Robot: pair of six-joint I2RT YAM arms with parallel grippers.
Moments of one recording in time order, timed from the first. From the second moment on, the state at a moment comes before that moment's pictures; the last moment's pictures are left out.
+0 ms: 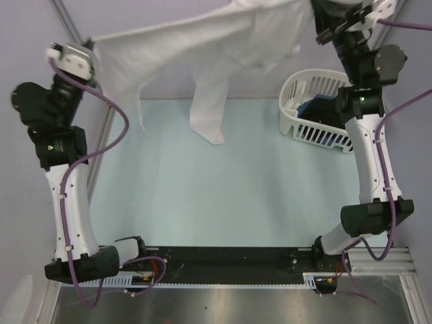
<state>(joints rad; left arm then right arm) 0.18 1.26 1.81 0.00 0.48 0.32 0.11 1.67 2.10 0.44 -0.40 0.11</state>
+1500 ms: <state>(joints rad) 0.22 1.44 1.10 -0.96 0.47 0.88 0.23 1.67 1.36 -0.82 -0.63 -0.56</state>
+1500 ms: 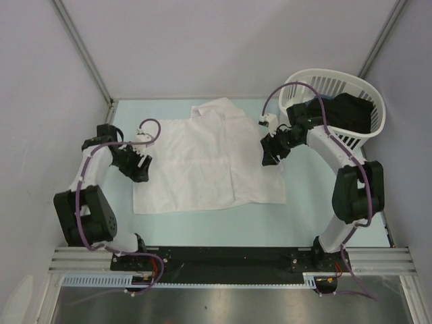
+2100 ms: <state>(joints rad) 0.22 1.68 1.16 -0.83 0.34 0.63 0.19 1.92 1.49 -0.66 -0.55 -0.32</state>
